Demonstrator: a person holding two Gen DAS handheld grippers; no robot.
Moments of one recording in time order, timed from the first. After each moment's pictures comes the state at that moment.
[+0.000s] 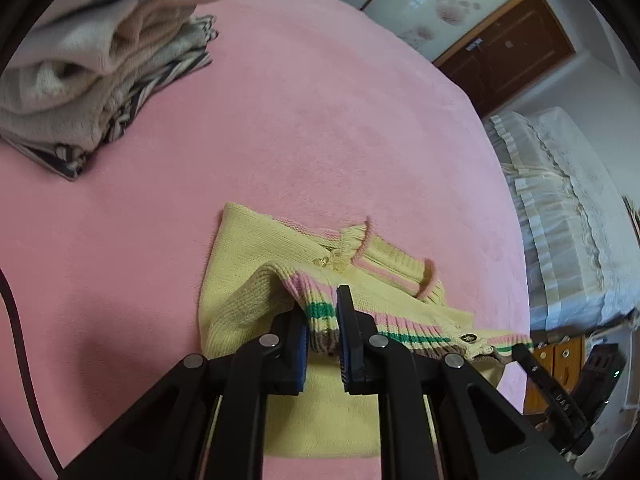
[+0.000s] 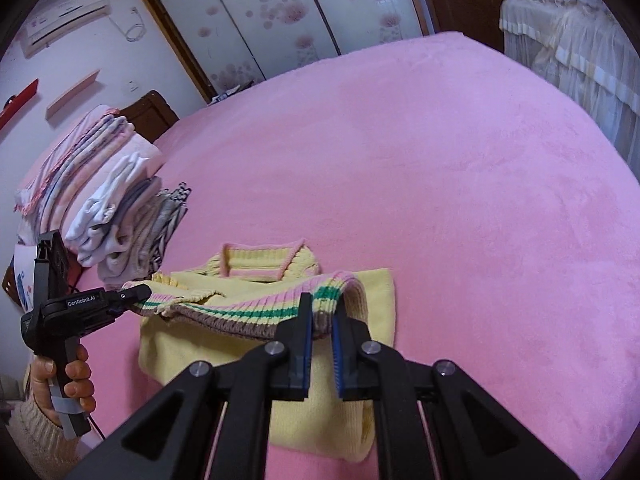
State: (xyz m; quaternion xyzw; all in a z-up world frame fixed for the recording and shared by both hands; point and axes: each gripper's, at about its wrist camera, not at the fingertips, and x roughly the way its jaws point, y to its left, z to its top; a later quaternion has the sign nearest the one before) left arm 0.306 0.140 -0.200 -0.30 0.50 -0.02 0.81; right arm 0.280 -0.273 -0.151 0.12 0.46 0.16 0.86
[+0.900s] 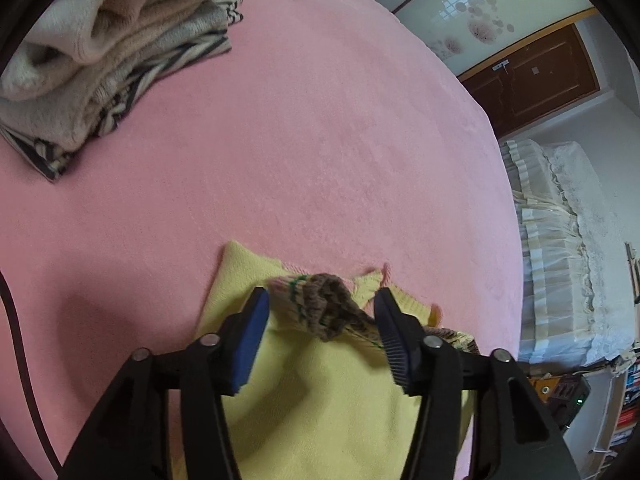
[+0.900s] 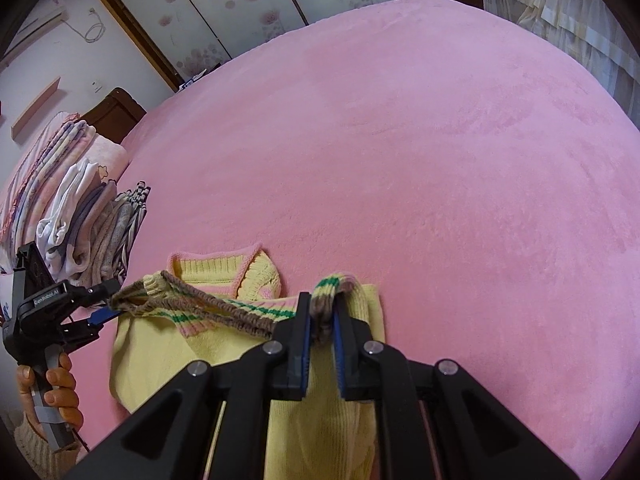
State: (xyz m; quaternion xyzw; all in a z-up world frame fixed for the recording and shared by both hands) left arm 0.341 0.155 -0.222 -0.35 0.50 0.02 0.80; right arm 0.326 -0.266 -0.189 0.13 0.50 0.12 0.85
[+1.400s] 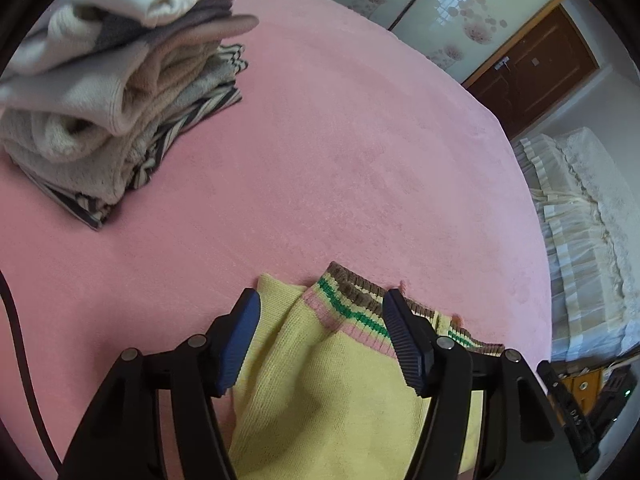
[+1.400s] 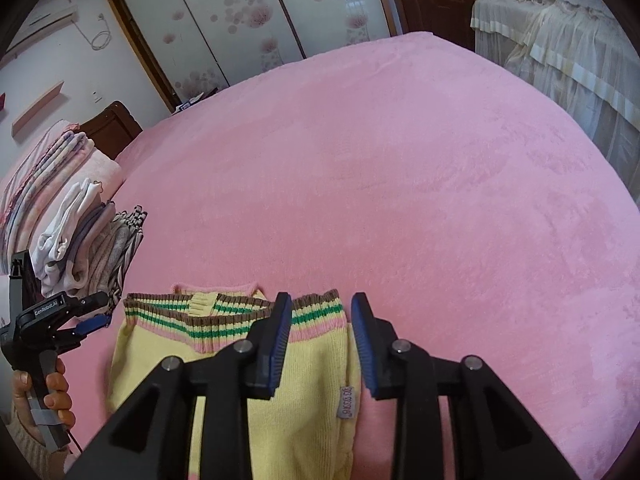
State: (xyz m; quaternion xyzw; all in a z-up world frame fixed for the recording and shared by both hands) left arm 0.330 0.157 -0.190 -0.27 0.48 0.05 0.84; right arm 0.317 -0.277 -0.146 0.10 0.44 0.10 0.88
